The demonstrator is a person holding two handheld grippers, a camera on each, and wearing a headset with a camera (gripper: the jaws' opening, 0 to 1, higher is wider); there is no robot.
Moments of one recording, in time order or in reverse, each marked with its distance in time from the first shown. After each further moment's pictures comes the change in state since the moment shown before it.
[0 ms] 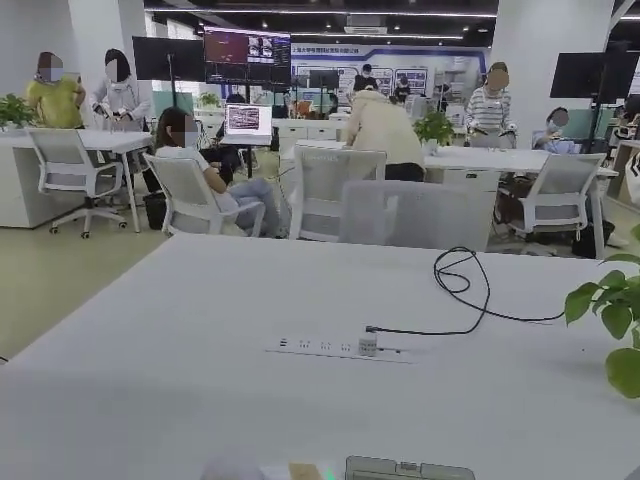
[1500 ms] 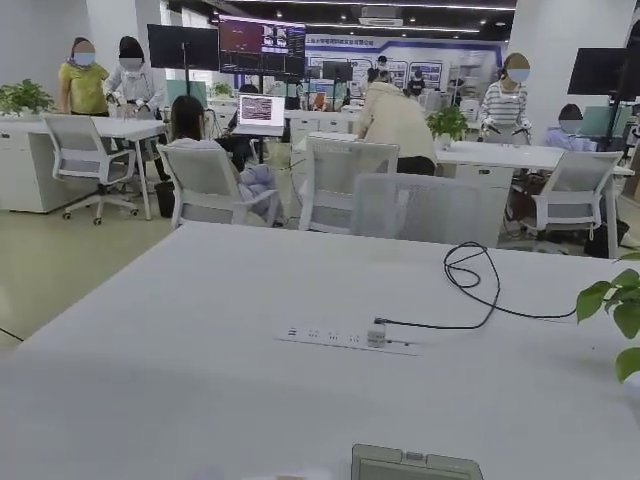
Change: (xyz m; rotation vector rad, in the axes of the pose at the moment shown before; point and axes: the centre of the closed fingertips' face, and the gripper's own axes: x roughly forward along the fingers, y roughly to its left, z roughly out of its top) left arm -0.008 -0.009 -0.005 0.109 -0.028 -0.020; right arm 0.029 0.027 0.004 -0.014 0.008 0.156
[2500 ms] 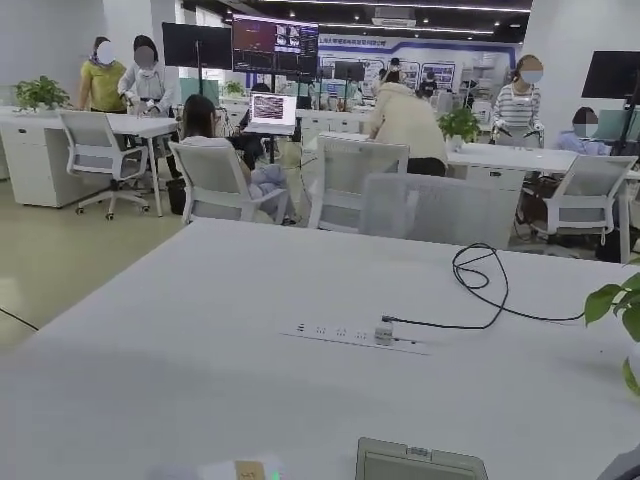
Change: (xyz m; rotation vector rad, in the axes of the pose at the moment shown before) left arm -0.035 0.043 -0.026 -0.035 0.055 0.238; right arm -0.012 -0.028 0.004 -0.004 -0.016 -0.112
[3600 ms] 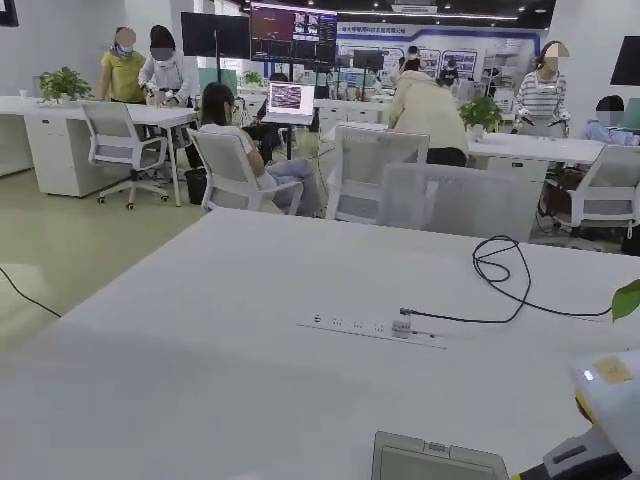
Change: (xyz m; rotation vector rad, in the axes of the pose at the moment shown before) left arm -0.010 0.030 -0.035 0.013 0.055 0.112; right arm 0.039 -0.103 -0.045 0.033 0.027 -0.178
